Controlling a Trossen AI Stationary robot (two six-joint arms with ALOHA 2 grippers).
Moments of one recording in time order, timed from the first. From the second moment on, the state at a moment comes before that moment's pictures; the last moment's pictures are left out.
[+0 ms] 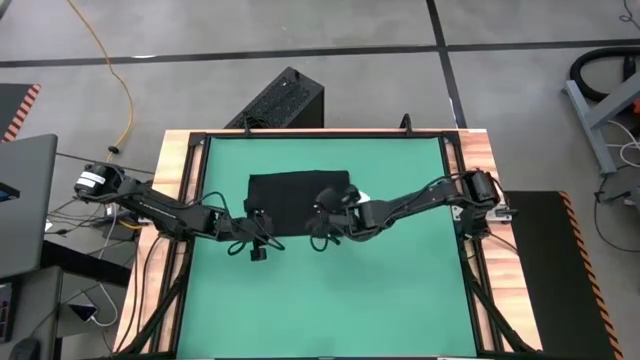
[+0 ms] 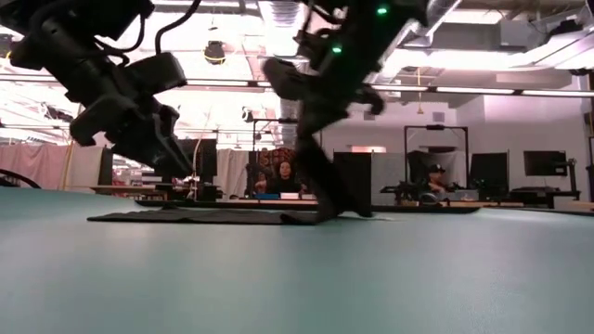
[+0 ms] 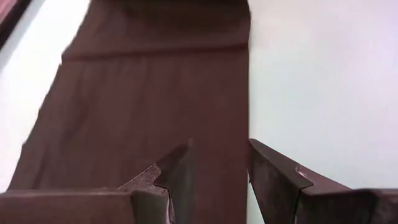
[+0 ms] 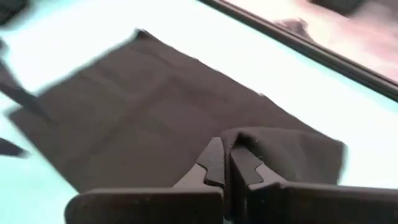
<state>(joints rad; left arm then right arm) -0.21 1.23 0.44 0.04 -0.43 -0.11 0.14 1.87 1.34 -0.33 0.80 0.69</state>
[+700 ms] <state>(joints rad) -0.29 1.16 0.48 -0.28 -0.45 -0.35 0.08 1.98 1.34 0.13 0.57 0.37</state>
